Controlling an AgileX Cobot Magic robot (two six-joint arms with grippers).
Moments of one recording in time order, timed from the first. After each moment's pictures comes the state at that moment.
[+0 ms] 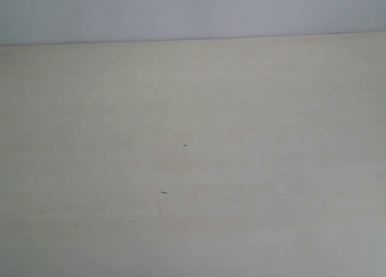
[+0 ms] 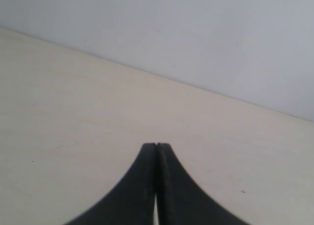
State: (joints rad) left arm -0.09 0.01 0.00 0.07 0.25 -0.44; right arm 0.38 0.00 -0.19 0.47 0.38 -0.49
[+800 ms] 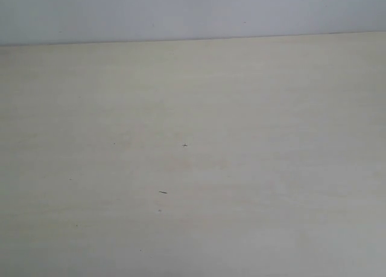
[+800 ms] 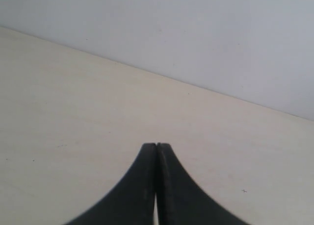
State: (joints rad) left arm -0.09 0.01 0.00 0.07 0.25 -0.44; right arm 0.30 0.00 -0.13 0.40 0.28 -0.49
